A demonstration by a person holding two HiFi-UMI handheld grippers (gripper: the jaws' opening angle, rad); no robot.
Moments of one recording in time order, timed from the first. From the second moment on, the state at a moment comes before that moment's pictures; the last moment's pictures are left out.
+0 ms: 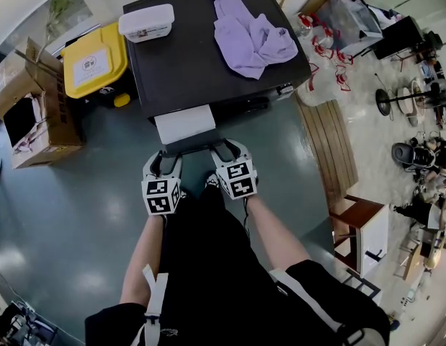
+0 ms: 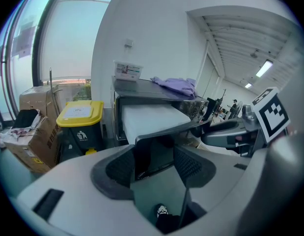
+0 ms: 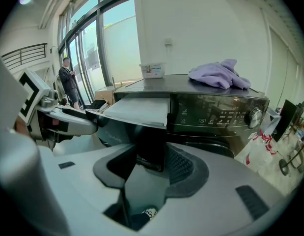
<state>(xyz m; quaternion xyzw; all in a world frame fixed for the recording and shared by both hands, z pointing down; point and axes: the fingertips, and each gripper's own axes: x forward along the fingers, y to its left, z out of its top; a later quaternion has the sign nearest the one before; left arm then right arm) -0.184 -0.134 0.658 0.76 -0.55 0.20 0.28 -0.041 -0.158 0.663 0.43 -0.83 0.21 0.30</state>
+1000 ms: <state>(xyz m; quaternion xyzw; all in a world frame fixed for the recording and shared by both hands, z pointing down) -0.180 -0.104 0.662 0.77 -0.54 0.21 0.28 -0.037 -0.125 0.669 0.44 -0.82 0.22 0.30</state>
